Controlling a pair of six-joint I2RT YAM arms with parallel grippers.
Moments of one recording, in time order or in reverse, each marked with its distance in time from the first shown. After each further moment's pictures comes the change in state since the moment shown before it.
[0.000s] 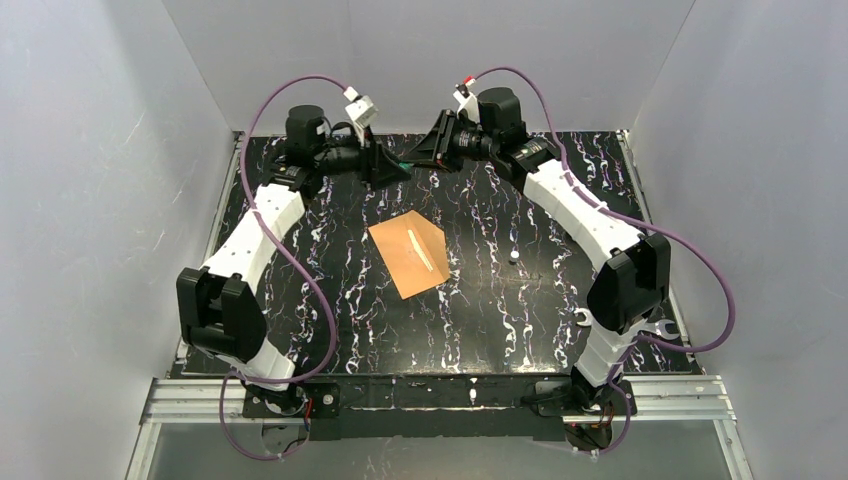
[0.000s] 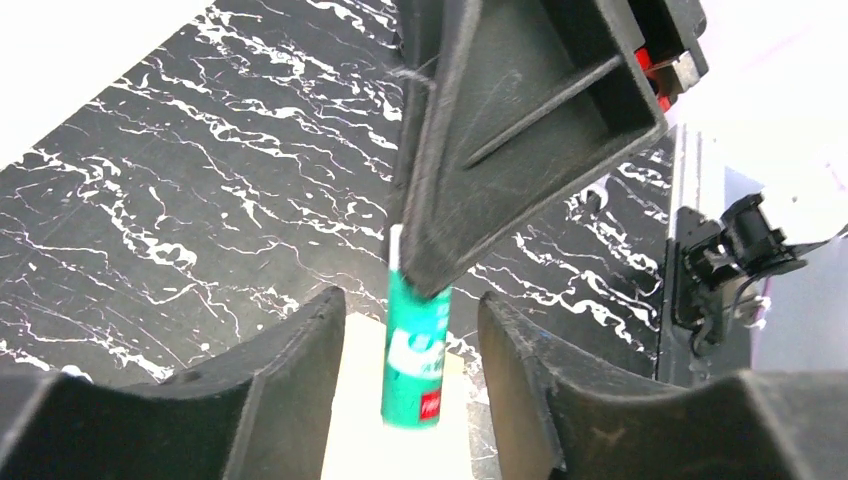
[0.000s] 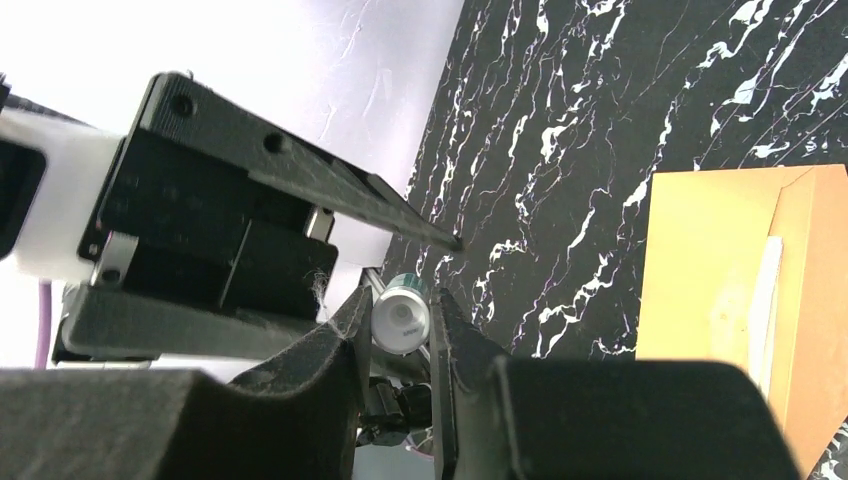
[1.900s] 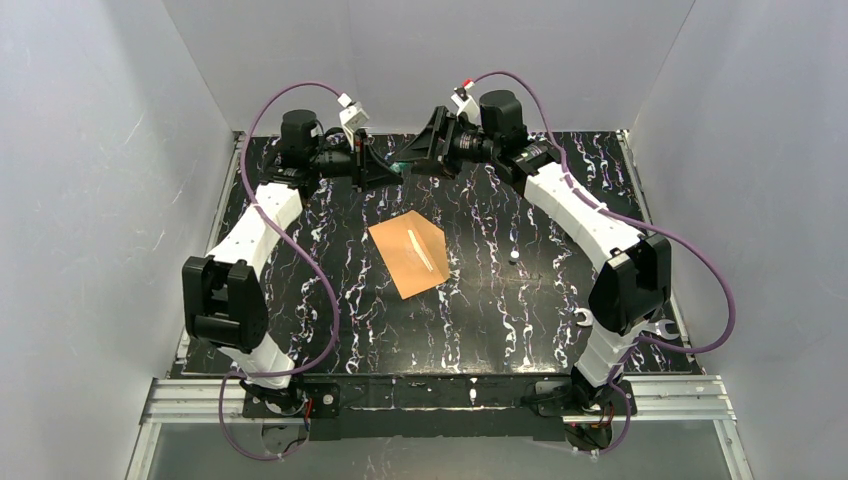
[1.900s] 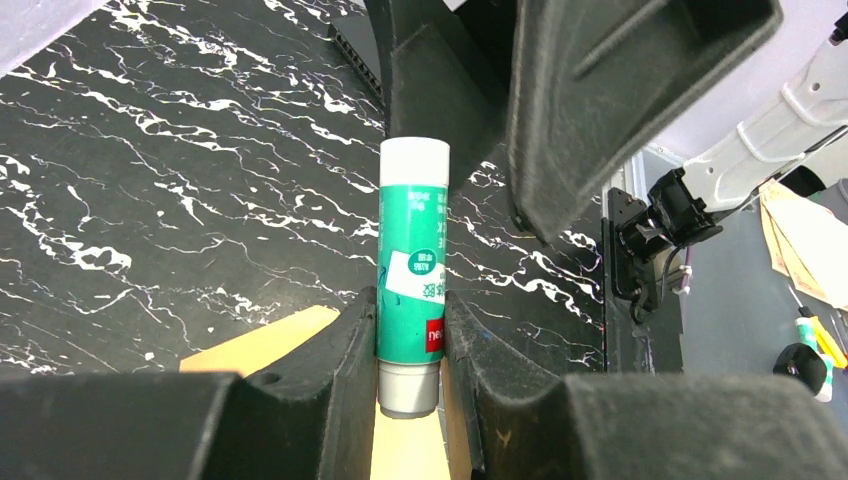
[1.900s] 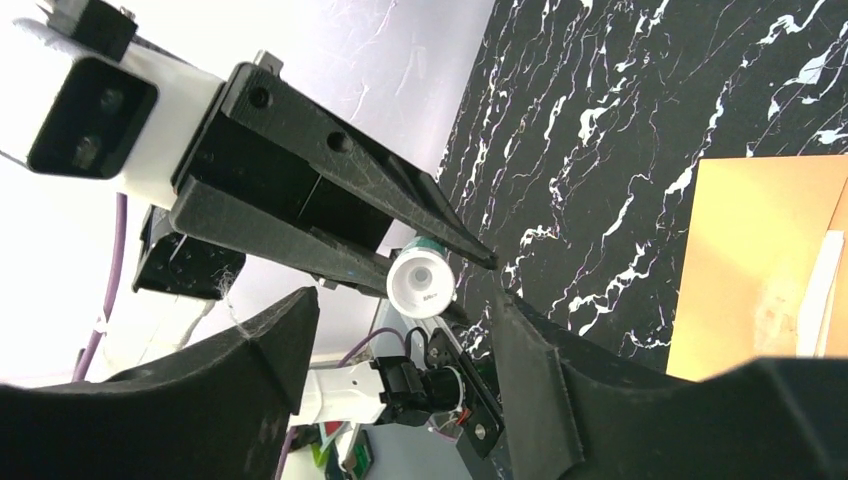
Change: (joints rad) left arm 0.086 0.042 -0.068 0.118 0.241 -0.085; right arm -0.002 -0.011 -0.047 0.070 -0.075 0.056
